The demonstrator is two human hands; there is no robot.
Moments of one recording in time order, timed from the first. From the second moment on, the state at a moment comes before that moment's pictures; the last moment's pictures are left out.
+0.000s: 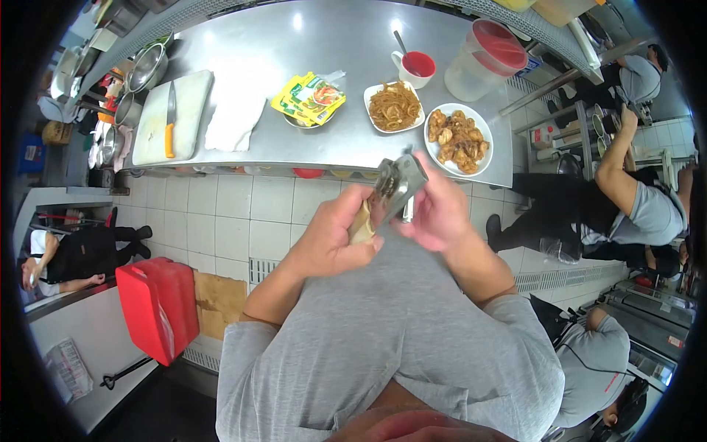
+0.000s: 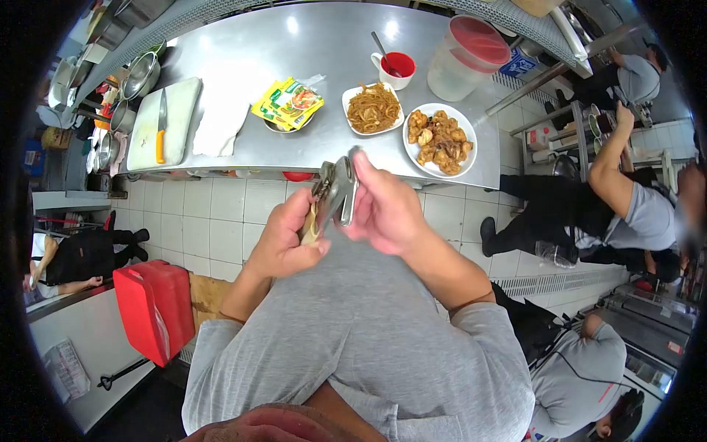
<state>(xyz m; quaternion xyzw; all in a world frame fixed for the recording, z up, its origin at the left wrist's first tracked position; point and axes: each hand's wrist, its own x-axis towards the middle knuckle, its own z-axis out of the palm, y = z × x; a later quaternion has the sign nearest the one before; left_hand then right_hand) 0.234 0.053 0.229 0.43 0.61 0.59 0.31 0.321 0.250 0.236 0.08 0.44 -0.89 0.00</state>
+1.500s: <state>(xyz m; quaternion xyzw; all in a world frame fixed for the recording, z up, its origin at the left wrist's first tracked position) 0.236 0.041 0.232 0.42 0.60 0.60 0.32 0.315 0.260 0.238 -0.11 0.83 -0.36 -0.41</state>
